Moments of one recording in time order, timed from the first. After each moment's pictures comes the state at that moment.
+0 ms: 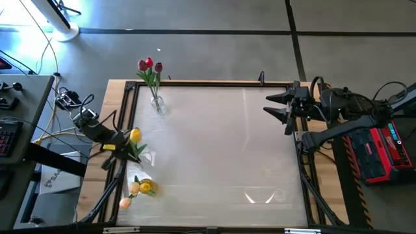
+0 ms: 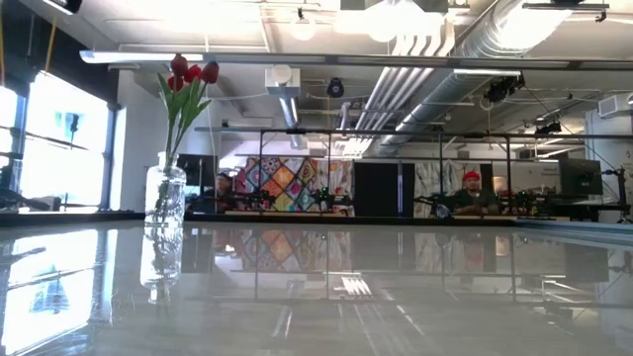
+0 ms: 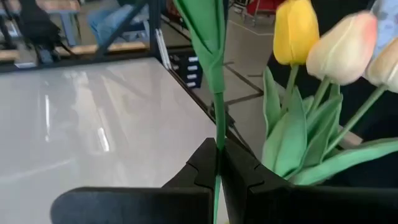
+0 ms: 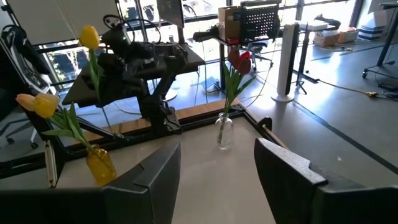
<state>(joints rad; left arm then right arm) -0.68 0.39 0.63 -0.54 -0.12 -0.15 0.20 0.87 1.28 -0.60 0.46 0.18</state>
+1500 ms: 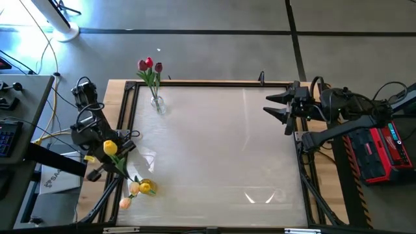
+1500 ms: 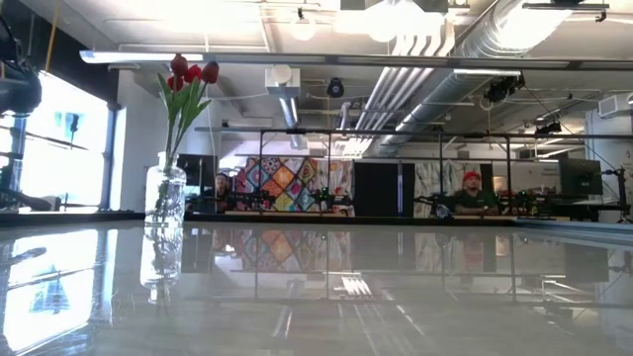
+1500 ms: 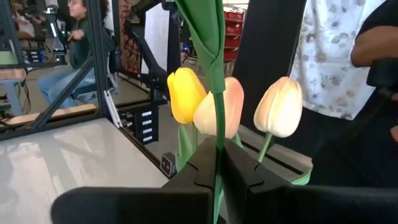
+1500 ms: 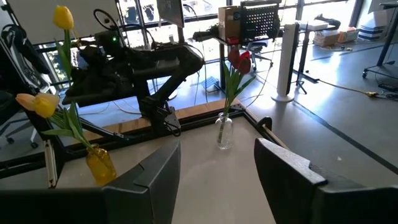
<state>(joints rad) -1.06 0.41 0.53 -0.16 -0.33 -0.08 0.20 0.87 1.28 -0.61 0.46 0.18</state>
